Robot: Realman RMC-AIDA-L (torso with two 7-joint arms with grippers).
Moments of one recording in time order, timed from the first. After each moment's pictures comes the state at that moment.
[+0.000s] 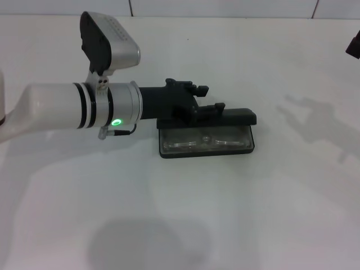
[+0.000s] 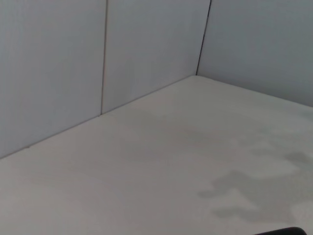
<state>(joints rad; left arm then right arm) -0.69 -2.10 1.37 0.48 1.50 0.96 -1.37 0.33 2.02 -0.80 -0.74 -1.38 -1.61 1.21</state>
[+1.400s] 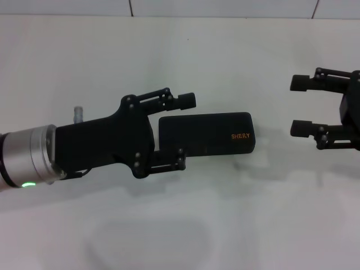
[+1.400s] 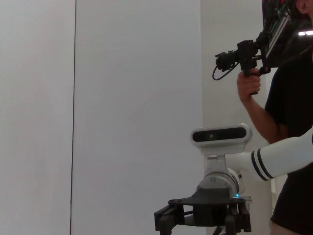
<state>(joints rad) -0.36 -2.04 1.27 0.61 1.26 1.73 -0.98 0.50 1.98 -0.83 -0.72 -1.66 -1.89 1.24</state>
